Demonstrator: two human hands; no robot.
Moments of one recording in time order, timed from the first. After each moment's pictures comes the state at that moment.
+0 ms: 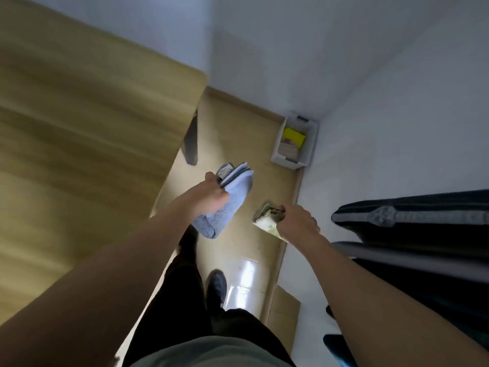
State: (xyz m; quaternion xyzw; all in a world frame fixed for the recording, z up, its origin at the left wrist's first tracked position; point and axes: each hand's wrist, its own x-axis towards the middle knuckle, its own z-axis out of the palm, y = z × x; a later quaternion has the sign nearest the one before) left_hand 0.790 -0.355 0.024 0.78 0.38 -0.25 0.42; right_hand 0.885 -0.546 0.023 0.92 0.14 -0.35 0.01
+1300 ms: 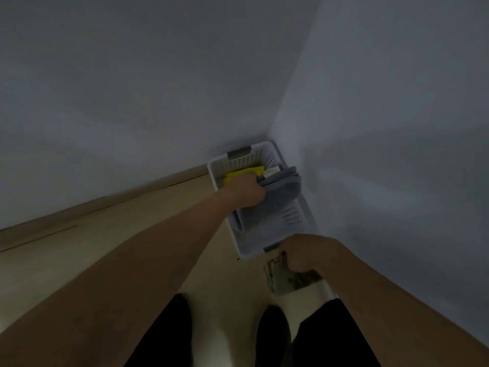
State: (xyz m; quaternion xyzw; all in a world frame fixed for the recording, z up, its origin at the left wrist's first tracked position) left_hand 1.480 -0.377 -0.438 0.88 -0.02 -0.38 0.28; right_hand 1.389 -0.527 -0.429 0.80 0.11 -0.58 0.05
